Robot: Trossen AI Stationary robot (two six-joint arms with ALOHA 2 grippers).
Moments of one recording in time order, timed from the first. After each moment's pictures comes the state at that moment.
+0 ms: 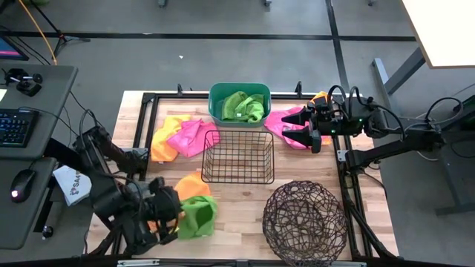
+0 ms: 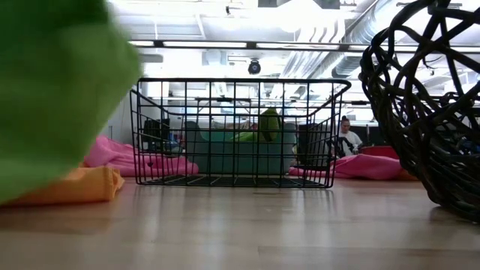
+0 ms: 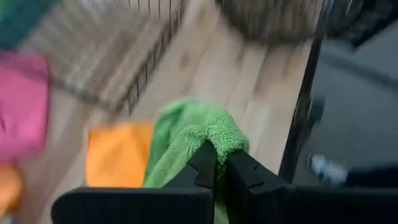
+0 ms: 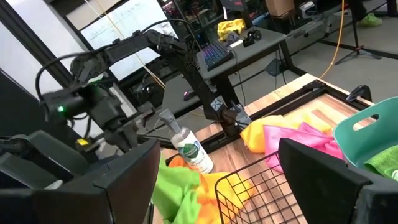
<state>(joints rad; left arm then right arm) -0.90 1.61 1.77 -1.39 -0.63 -1.22 0.03 0.97 1.18 -0.33 0.06 0.50</state>
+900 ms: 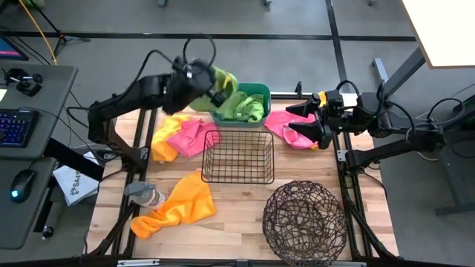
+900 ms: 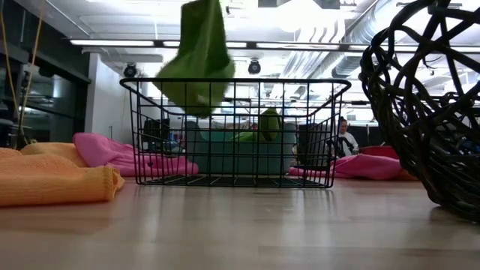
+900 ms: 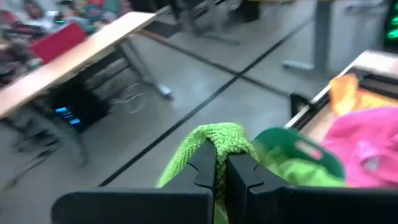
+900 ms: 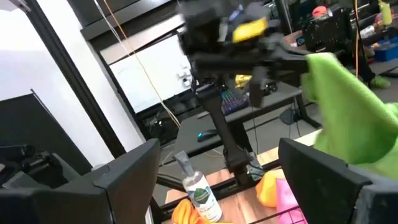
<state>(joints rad) 0.15 1.61 2.02 -0.98 -0.87 -0.08 0.03 0.94 1.18 -0.15 0.06 0.39</state>
